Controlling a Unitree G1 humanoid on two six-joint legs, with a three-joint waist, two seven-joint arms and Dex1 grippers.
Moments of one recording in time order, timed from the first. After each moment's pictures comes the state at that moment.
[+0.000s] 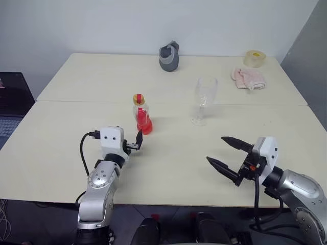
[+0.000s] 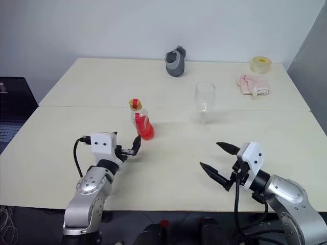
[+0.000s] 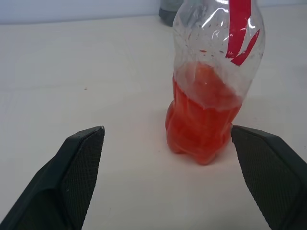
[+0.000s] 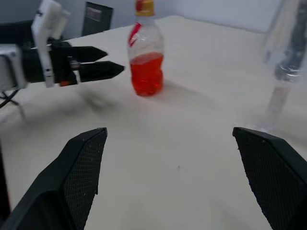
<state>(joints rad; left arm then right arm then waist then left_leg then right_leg) -0.06 0.19 0.08 -0.34 -0.11 0.40 -0.14 0.13 -0.56 -0.13 -0.68 0.50 0.46 0.77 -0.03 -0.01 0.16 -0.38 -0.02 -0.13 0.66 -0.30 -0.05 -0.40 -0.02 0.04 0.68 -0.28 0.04</state>
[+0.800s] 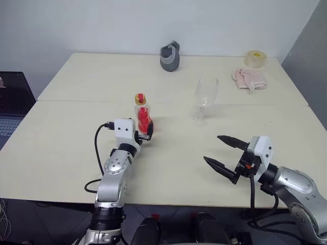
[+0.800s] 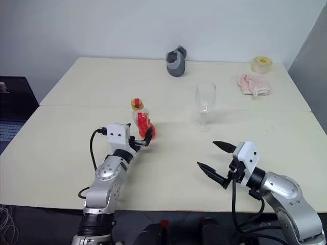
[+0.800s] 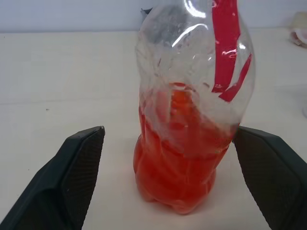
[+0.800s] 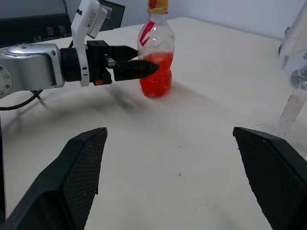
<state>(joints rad) -0.21 0.13 0.05 -0.09 -0.10 0.24 -0.15 0.10 -0.57 -0.08 -0.63 0.49 0.41 0.70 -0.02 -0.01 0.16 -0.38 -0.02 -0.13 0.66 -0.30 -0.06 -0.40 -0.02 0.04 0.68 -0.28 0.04</state>
